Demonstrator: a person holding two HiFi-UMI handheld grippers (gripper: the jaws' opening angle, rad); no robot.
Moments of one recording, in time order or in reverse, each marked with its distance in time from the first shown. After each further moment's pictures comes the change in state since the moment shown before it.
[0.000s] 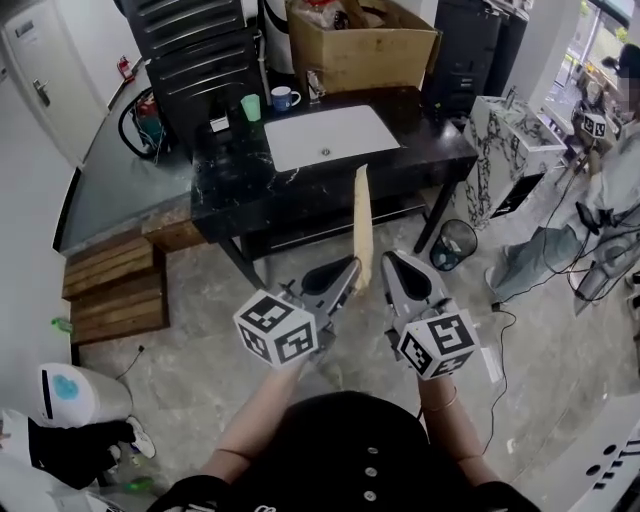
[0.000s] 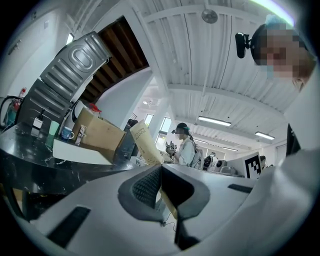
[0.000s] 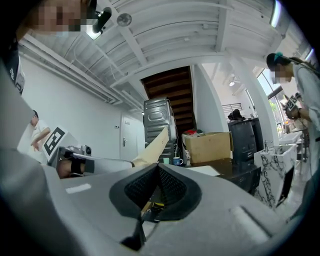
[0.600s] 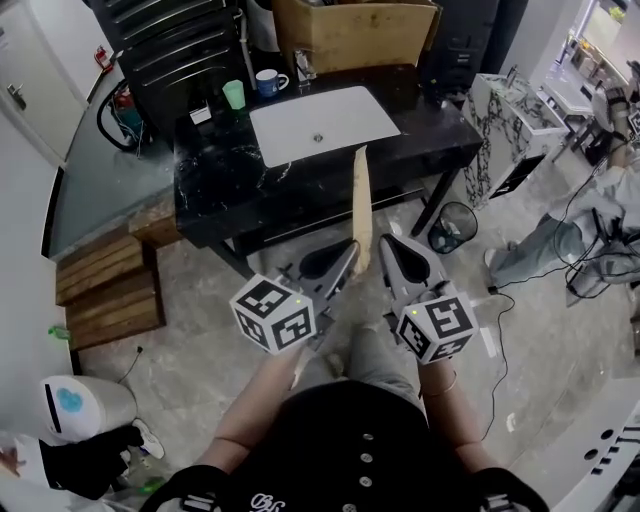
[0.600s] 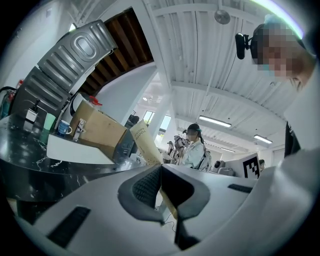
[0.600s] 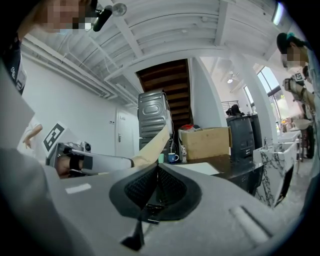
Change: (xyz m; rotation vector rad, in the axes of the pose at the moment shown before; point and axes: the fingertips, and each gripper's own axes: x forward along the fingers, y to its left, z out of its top) left arm 0.040 0.071 0.010 -0.041 0.041 -0.033; right arm 0.074 -0.038 -0.015 0.008 0.055 -0.041
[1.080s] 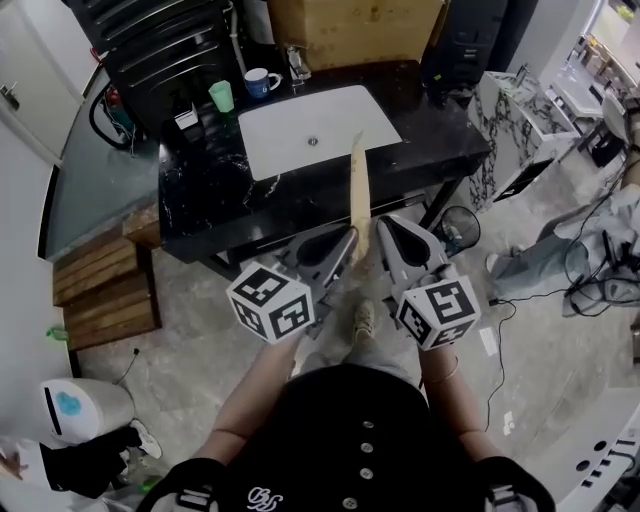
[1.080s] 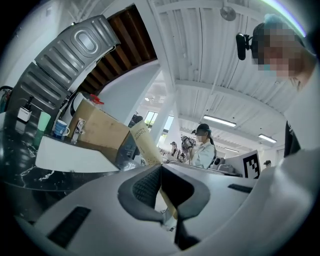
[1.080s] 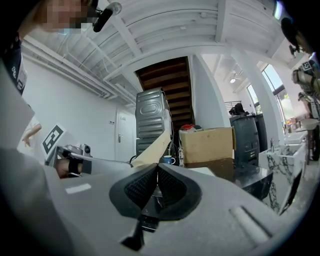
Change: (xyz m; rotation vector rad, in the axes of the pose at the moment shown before) left arm 0.070 0.060 0.016 0.002 -0.004 0.024; right arm 0.068 -0.067 0.010 -0.015 -0.007 0.032
